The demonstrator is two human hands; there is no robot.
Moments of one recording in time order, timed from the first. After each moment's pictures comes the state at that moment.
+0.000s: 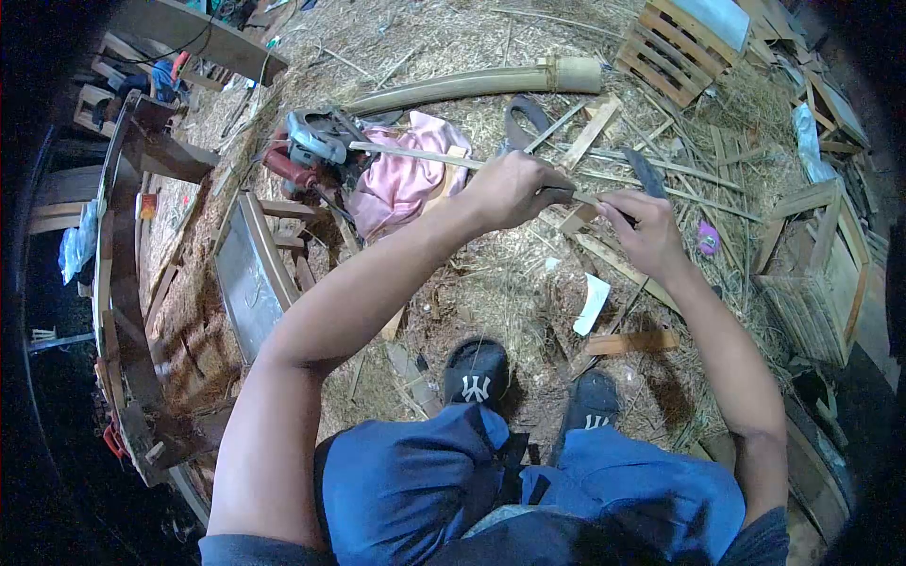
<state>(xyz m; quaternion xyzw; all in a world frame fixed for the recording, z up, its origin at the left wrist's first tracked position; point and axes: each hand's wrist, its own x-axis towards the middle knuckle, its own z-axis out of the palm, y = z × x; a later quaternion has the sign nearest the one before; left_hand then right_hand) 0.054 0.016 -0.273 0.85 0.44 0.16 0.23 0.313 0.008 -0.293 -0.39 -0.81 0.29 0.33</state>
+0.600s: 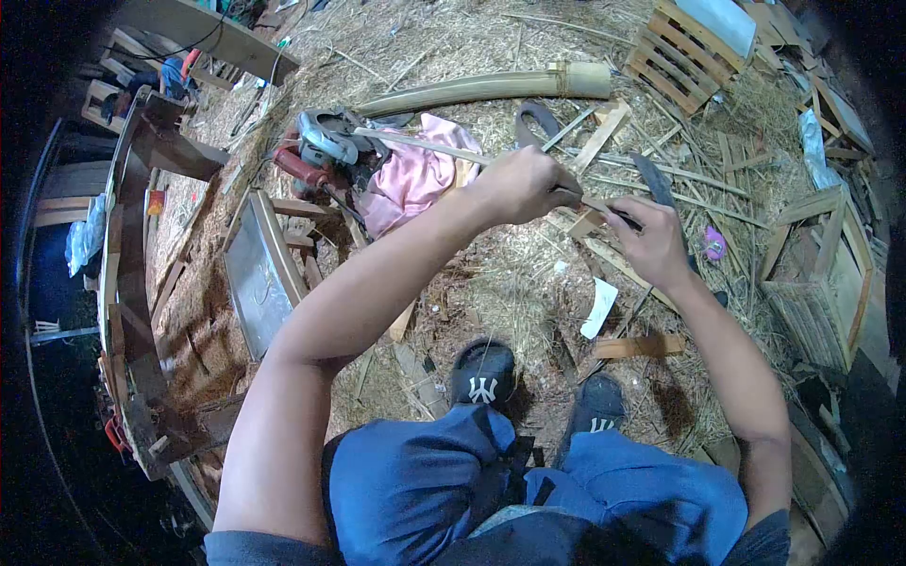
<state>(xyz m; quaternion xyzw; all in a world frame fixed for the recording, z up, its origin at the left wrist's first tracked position) 0.054 0.023 -0.253 0.85 0.45 0.11 0.23 0.303 -0.003 -0.280 -0.42 -0.79 0.30 0.32</state>
